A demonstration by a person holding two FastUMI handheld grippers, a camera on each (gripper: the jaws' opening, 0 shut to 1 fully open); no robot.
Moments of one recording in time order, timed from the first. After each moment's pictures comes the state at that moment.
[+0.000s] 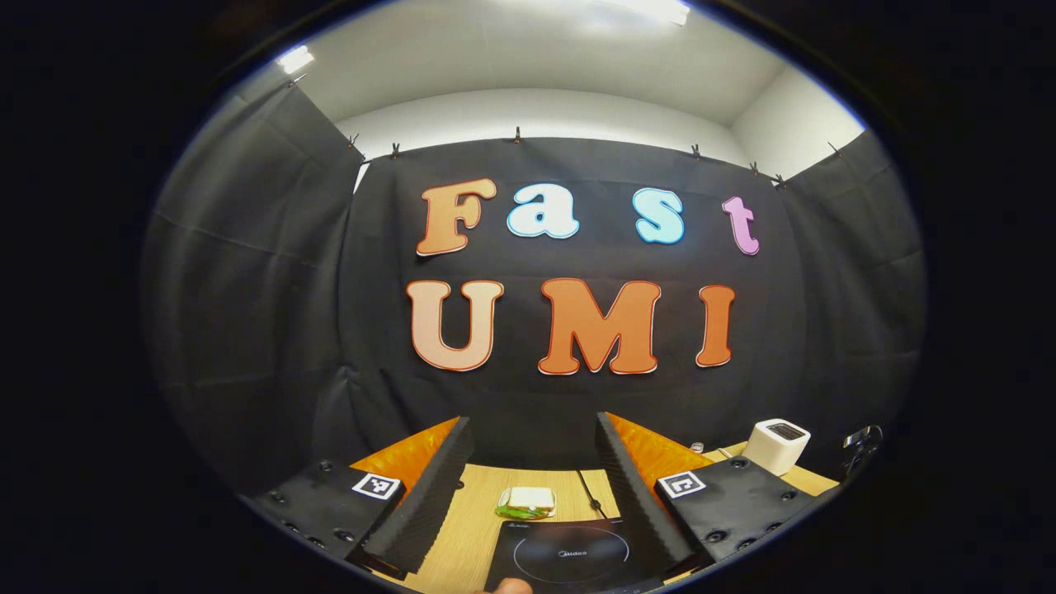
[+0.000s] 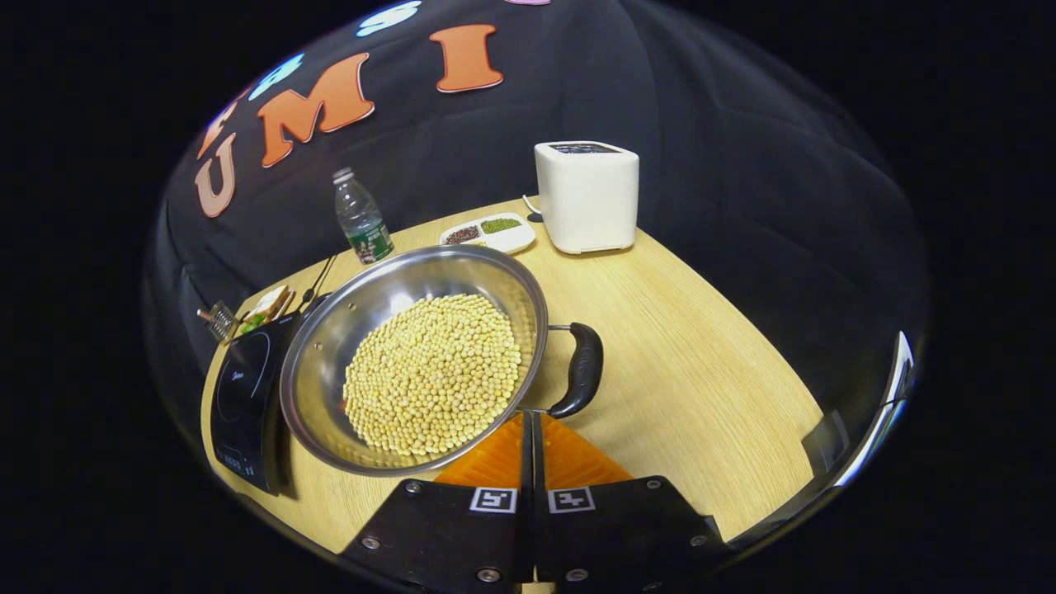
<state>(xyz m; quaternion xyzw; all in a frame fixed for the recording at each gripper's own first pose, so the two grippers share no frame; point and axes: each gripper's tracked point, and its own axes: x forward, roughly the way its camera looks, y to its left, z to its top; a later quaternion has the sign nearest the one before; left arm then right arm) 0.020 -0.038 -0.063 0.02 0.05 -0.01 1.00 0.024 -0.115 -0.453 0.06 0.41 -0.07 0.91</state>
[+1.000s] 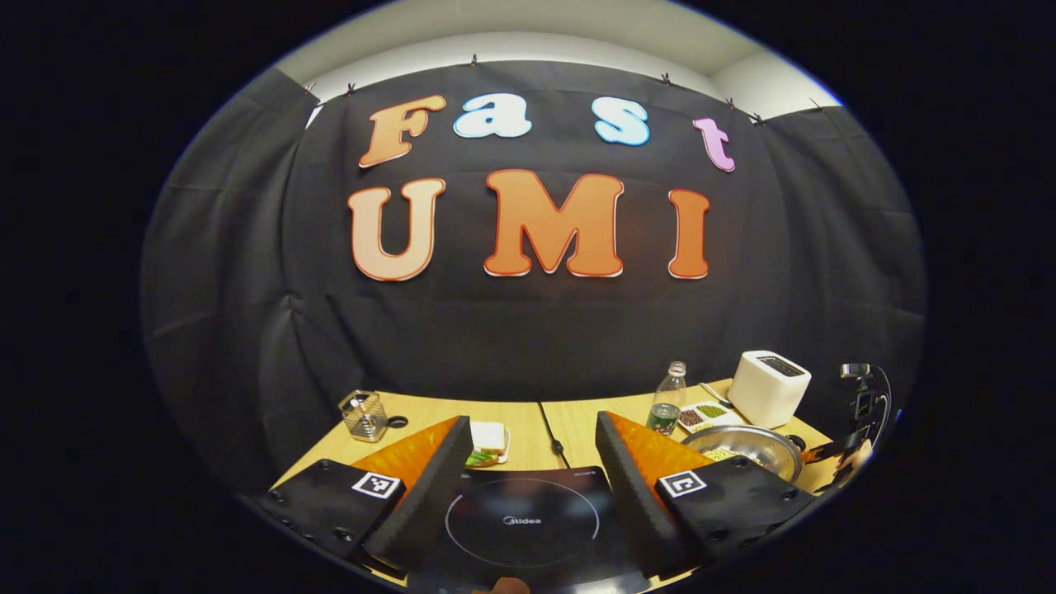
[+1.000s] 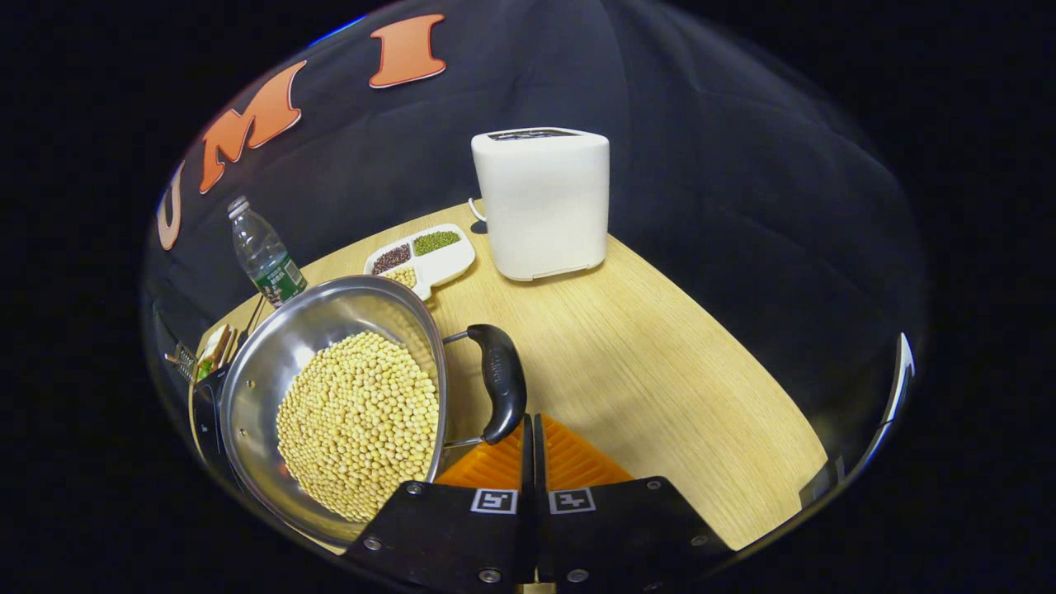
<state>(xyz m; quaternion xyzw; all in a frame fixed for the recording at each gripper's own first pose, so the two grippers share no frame) 0.047 -0.133 -0.250 0.02 0.19 -0.06 0.98 0.107 -0.166 -0.489 0.06 0.42 -0.13 0.90</state>
